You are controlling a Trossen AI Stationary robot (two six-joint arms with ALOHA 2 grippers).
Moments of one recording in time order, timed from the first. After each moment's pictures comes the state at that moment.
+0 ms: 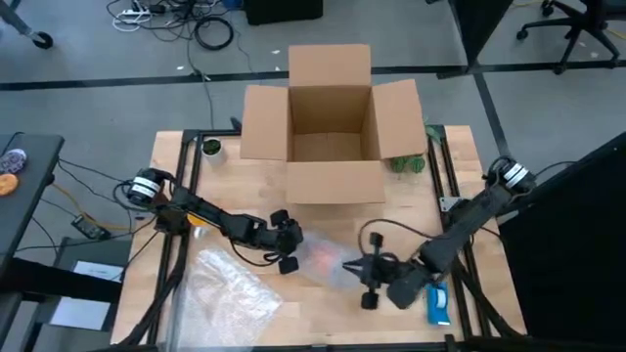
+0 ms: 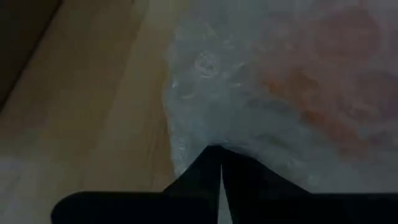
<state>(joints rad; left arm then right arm) -0.27 1.72 0.85 0.01 -0.31 -0.37 0.66 1.61 1.04 -0.10 0.78 0.40</state>
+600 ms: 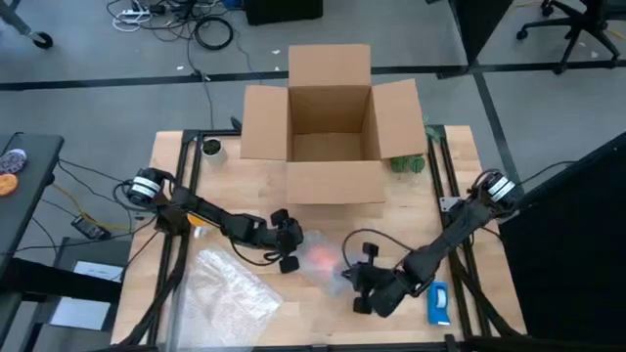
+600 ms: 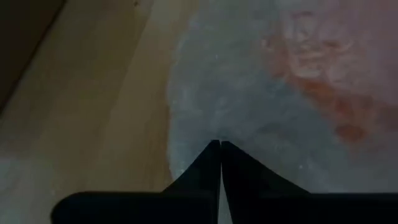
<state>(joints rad) -0.27 1.72 0.85 0.01 -0.31 -0.39 0.71 1.72 1.04 -0.21 0.71 0.64</state>
